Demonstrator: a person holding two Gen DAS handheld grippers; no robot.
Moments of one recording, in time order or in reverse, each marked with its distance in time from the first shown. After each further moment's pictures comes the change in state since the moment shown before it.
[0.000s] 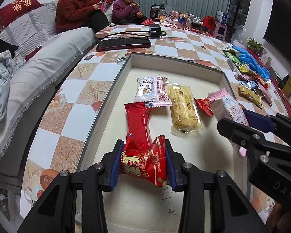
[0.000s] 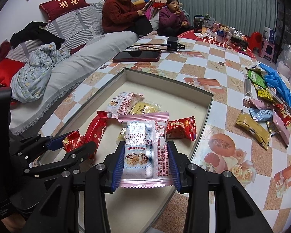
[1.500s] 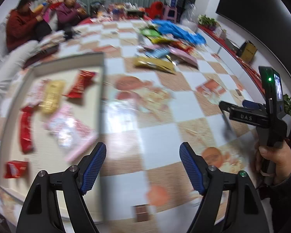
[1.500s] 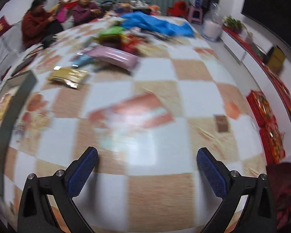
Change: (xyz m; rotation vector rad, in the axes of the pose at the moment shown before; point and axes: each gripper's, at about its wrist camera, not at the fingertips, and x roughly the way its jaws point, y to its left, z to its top) left arm -0.023 -0.186 -0.035 0.227 0.093 -0.266; right arm -0.072 -0.269 -0.123 0.361 0.068 -0.411
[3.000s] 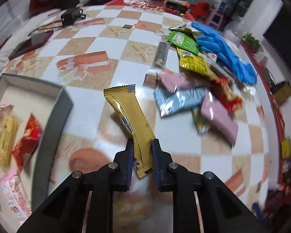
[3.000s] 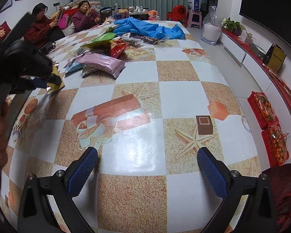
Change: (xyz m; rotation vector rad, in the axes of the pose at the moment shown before) left arm 0.108 -0.006 0.127 -0.291 0.042 0.146; right arm -0.002 -0.010 -0.004 -0.006 -0.034 0.048
